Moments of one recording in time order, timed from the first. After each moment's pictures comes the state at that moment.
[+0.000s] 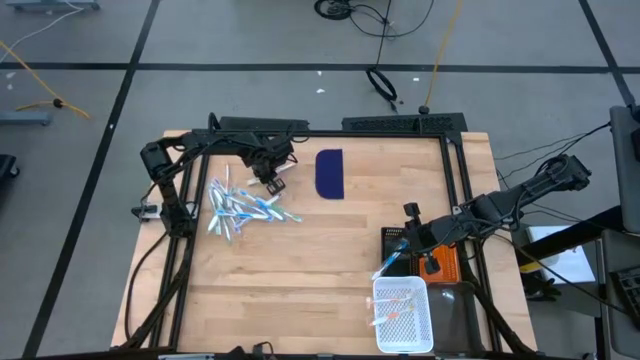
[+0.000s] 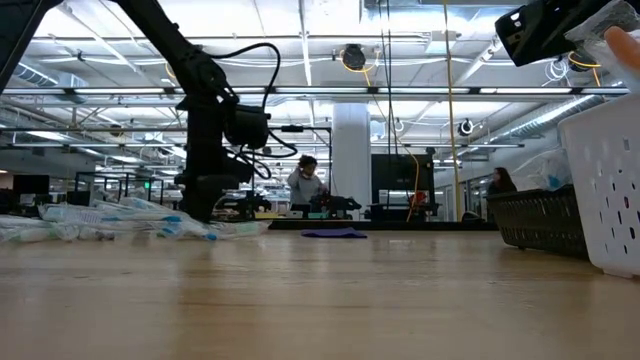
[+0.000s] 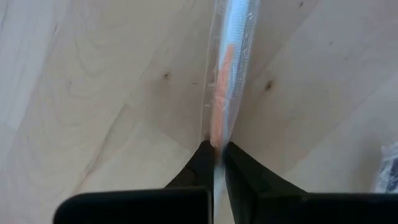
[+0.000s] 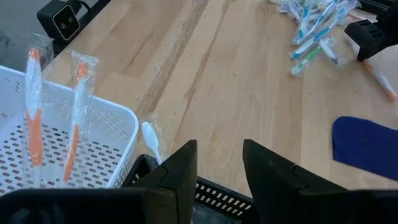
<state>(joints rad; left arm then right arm) 0.59 1.82 1.07 -0.73 -0.10 -0.04 0.44 0.87 0.69 -0.48 0.19 -0.01</state>
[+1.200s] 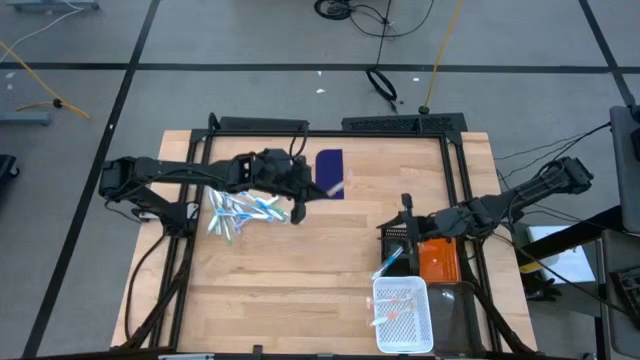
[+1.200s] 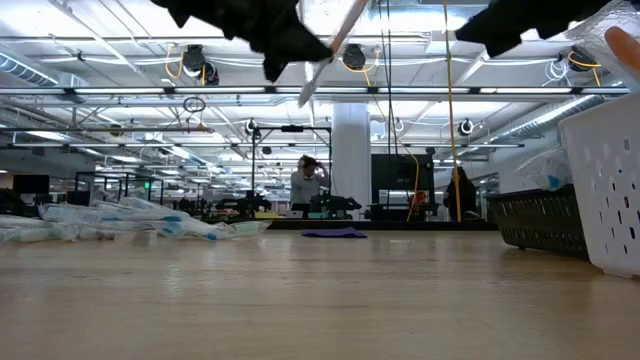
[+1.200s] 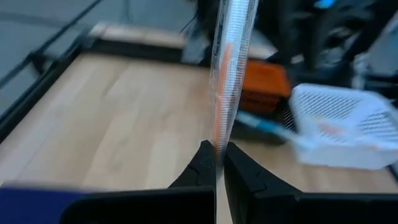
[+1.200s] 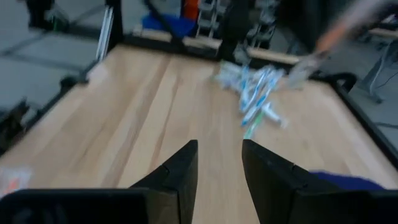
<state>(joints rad) 0.12 1.45 1.07 -0.01 0.18 -0.05 0.38 0.87 0.55 0.01 0.32 -0.03</state>
